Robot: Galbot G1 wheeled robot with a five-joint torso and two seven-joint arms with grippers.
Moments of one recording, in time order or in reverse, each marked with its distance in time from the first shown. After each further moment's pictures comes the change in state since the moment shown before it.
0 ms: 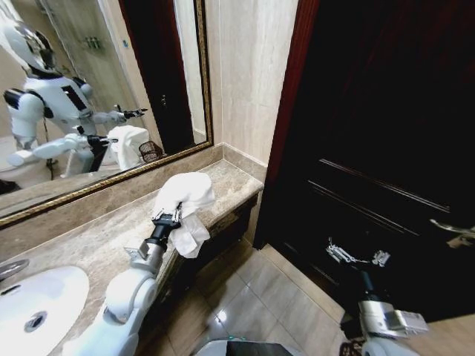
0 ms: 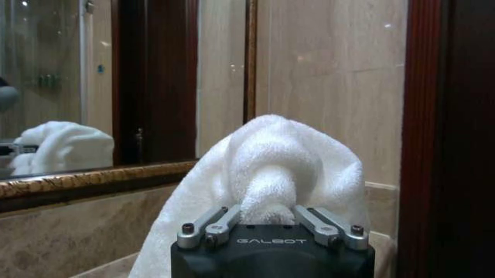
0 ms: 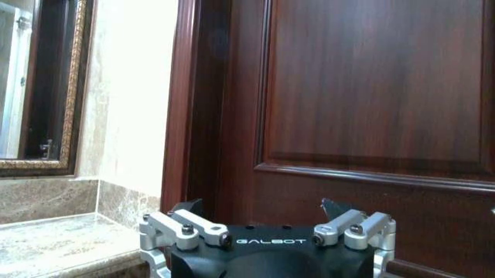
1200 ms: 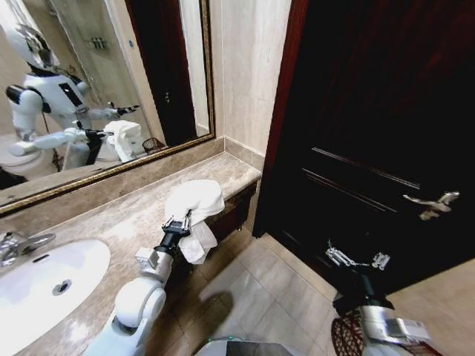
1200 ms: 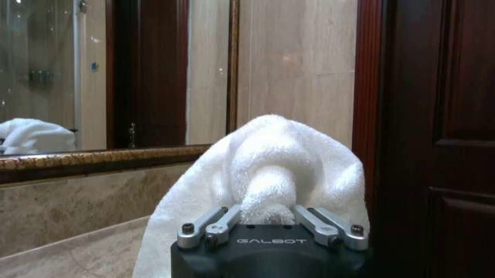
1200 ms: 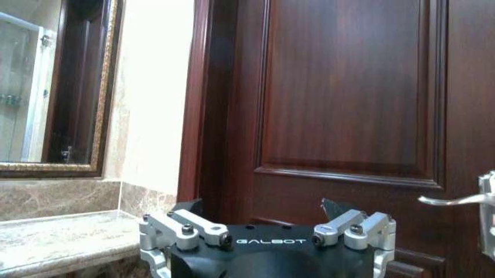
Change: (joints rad) left arm 0.056 -0.033 0.043 -0.001 0.056 -0.053 0.025; right arm -0.033 0.000 -0.005 -0.008 0.009 0.065 -0.015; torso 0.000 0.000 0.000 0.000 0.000
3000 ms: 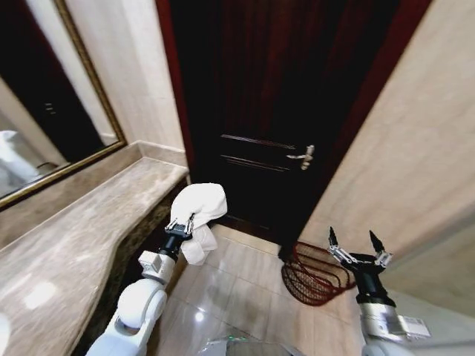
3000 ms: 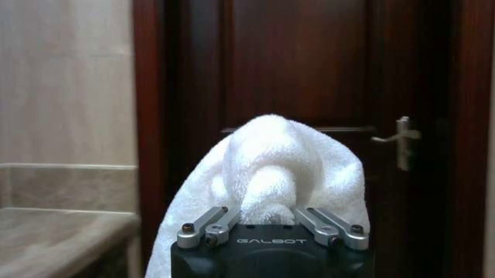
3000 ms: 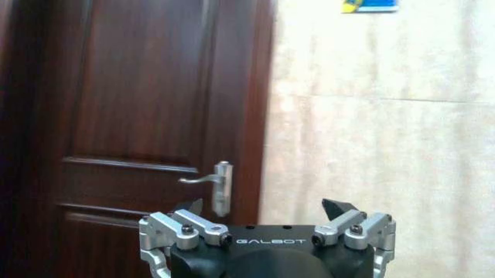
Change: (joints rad) left arm 0.010 0.000 0.003 0.057 0.037 -0.063 0.064; right arm 0.016 0.000 0.001 0.011 -0.017 -0.010 0.020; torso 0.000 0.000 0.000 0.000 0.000
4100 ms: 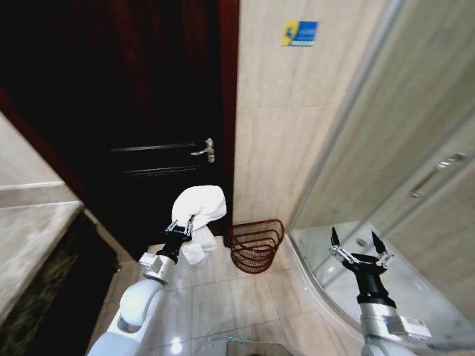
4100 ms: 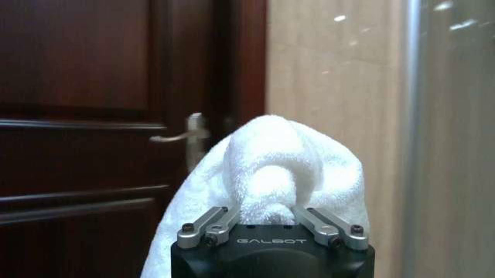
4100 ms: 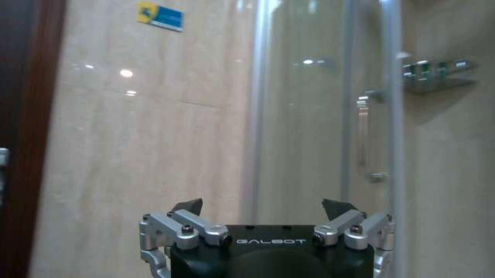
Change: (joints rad) left arm -0.008 0.001 -0.008 0.063 -0.029 -0.082 0.046; right arm 0.005 0.000 -0.003 -0.007 0.016 0.006 0.026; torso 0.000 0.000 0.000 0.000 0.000
